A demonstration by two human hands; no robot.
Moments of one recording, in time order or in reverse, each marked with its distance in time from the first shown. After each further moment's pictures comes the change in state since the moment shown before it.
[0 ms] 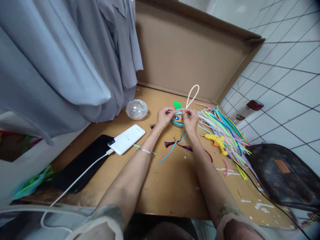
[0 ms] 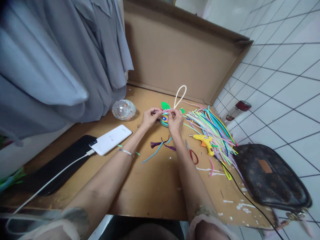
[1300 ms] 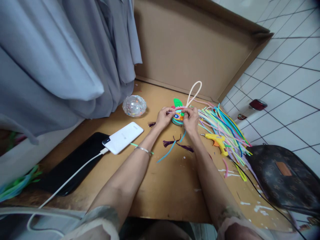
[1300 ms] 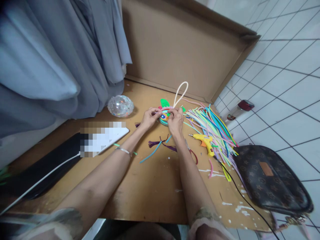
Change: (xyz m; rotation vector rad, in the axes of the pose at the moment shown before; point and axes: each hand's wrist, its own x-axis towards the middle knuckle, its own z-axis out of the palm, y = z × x) left_hand 0.010 -0.045 -0.008 0.176 -0.068 0.095; right_hand 0.006 0.024 -0.008 -0.289 -0.132 -0.177
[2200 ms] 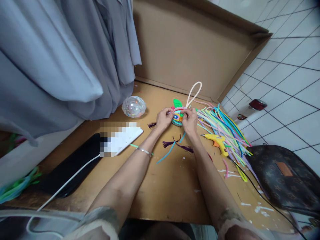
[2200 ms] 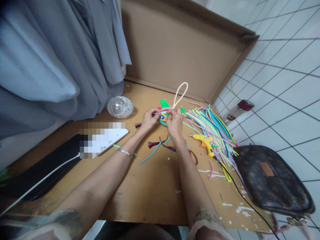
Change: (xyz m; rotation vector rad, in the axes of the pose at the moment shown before) left_hand -0.001 0.003 0.005 0.195 0.054 -0.028; right_hand -0.002 -0.009 -0.001 -0.034 -0.025 0.023
